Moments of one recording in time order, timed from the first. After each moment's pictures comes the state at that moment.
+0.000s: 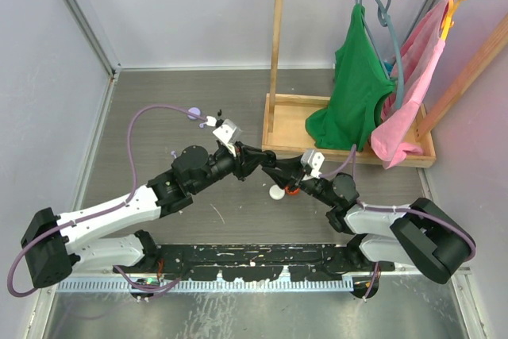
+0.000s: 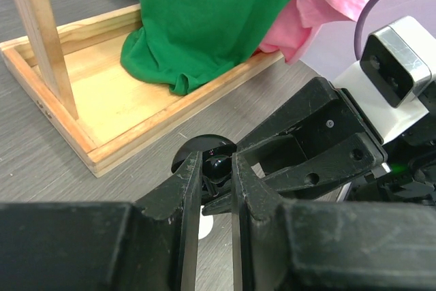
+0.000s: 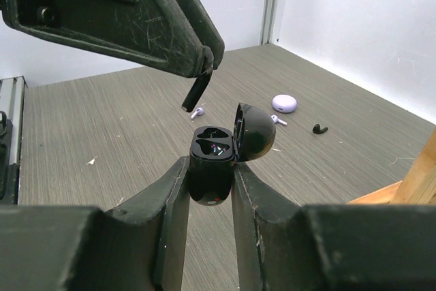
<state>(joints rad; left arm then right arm) -0.98 1.09 0.74 0.30 -0.05 -0.29 0.68 1.20 0.14 1.35 -0.38 0.07</state>
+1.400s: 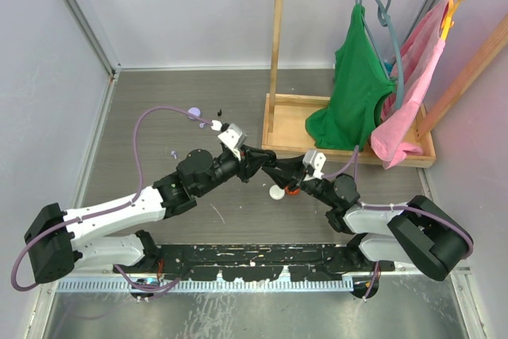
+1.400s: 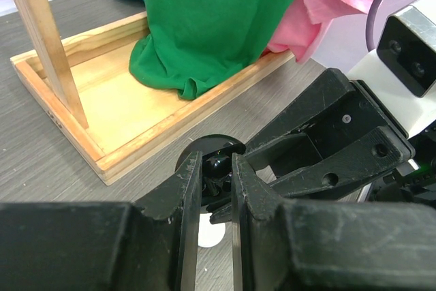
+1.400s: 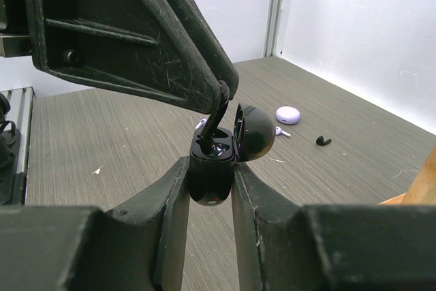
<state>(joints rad) -1.01 1.12 0.71 0.38 -0.09 -0.22 0.68 1.23 0.14 1.43 -0.40 0.09</state>
